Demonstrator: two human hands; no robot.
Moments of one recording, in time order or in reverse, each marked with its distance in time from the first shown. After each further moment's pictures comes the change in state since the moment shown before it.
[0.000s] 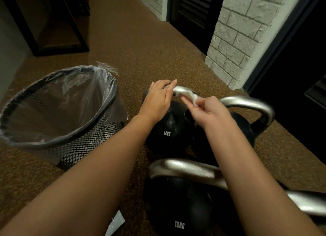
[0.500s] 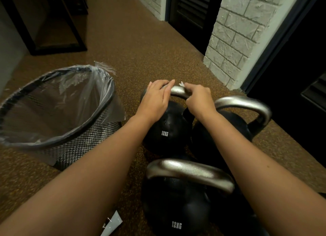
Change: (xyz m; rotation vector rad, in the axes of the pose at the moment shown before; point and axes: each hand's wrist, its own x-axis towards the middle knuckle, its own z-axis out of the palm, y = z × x) left_hand 0.000 -0.001 -0.001 0.032 -0.004 0.015; right_hand 0.021 0.000 0.008 -1.594 -0.044 -0.720
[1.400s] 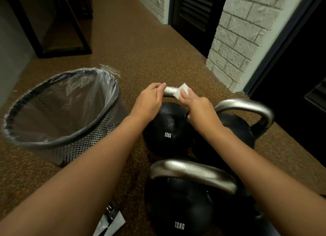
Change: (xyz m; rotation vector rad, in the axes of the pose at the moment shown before) left_hand -0.006 -0.007 -0.020 -0.065 0.042 -0.169; right_hand -0.009 0.020 0.010 -0.375 -0.104 -0.374
